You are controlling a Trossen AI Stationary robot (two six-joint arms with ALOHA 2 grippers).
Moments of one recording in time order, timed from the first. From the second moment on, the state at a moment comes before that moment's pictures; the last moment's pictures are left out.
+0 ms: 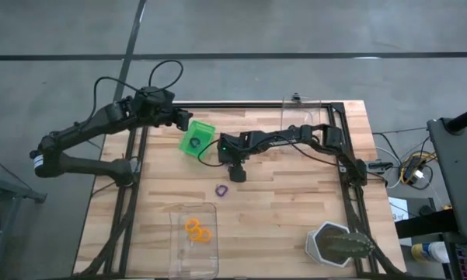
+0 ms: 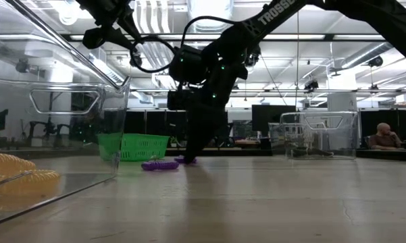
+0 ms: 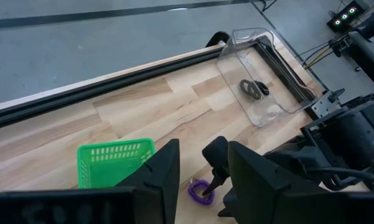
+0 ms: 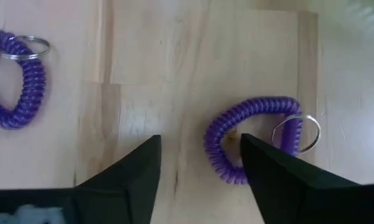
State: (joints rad) left arm 0.45 0.99 1.12 -0.69 -0.13 -0.60; right arm -0.16 2.22 1.60 -0.54 -0.11 -0.19
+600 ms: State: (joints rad) left arm 0.45 0.99 1.12 -0.69 -0.13 -0.58; right arm -0.18 2.20 1.70 -0.69 -0.19 0.02
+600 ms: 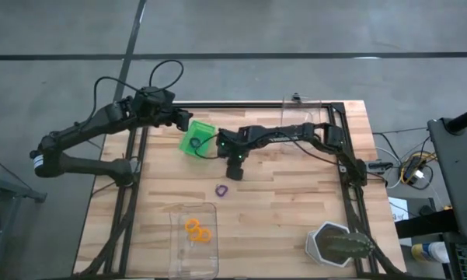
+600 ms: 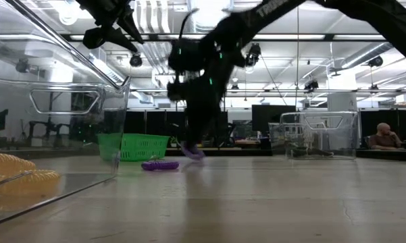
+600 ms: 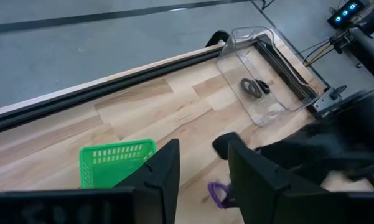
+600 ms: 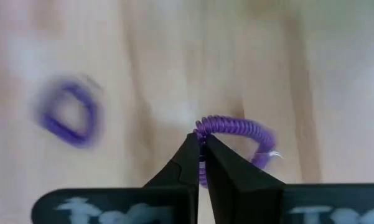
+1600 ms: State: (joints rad) left arm 0.44 0.95 1.12 -0.50 -0.13 -0.15; right arm -0.18 2.02 2.23 -0.84 -0.26 0.11
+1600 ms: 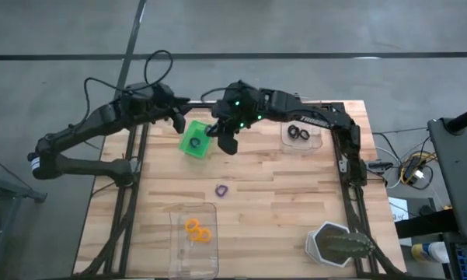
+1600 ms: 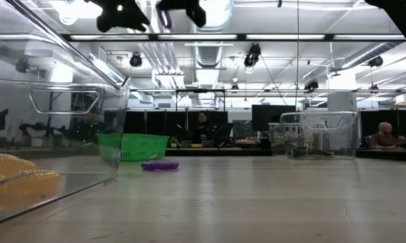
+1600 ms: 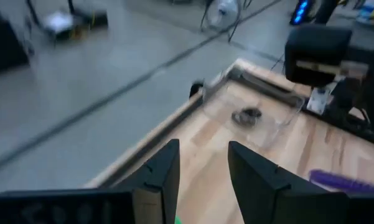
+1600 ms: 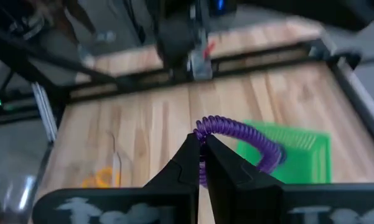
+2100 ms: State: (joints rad) left arm 0.43 0.87 1.12 -0.17 0.12 -0.13; right arm -0.18 1.93 2.34 -0.71 -0.21 0.11
